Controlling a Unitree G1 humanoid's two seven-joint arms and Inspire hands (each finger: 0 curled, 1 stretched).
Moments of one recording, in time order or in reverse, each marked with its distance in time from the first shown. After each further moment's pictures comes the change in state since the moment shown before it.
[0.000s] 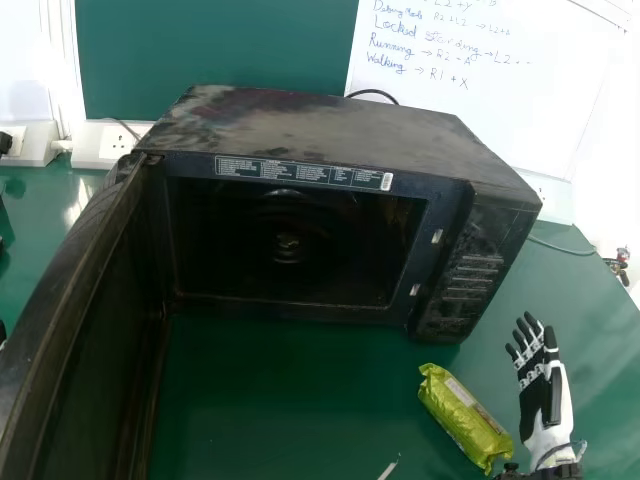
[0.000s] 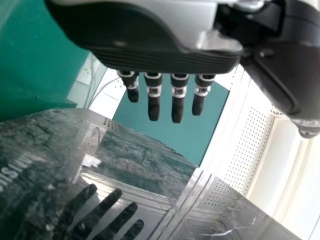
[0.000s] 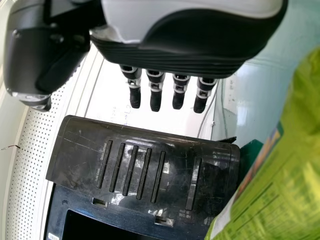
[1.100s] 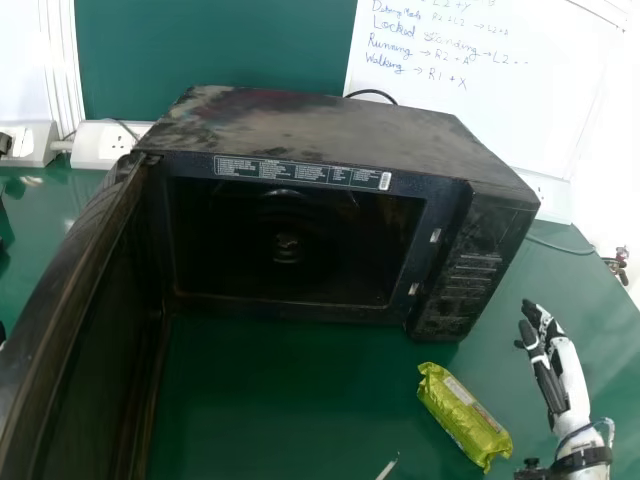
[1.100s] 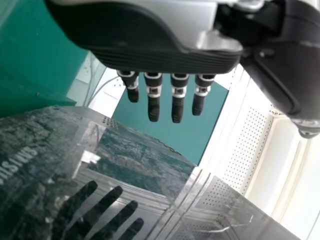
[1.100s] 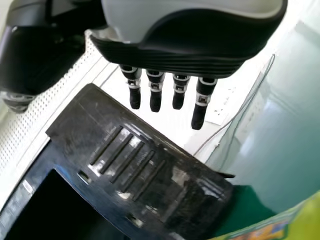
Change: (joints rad) left arm 0.000 -0.007 0.000 0.000 -0.004 -0.003 -0.004; right arm 0.063 -0.157 0.000 -0.214 -0.344 0.081 -0.073
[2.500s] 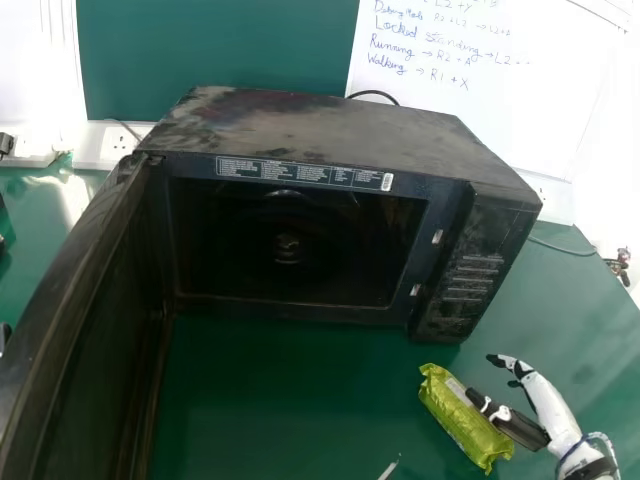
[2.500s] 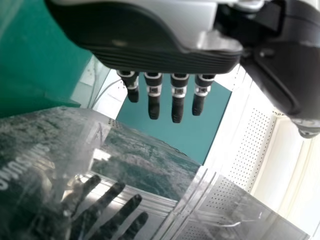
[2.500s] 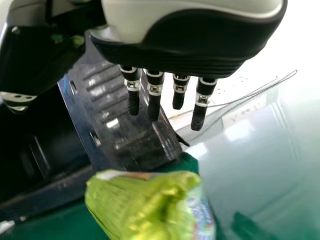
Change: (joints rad) left arm 0.008 -0.027 -0.010 -0.001 0.036 -0.008 0.013; right arm 0.141 -0.188 0.043 0.039 -0.272 -0.146 0.081
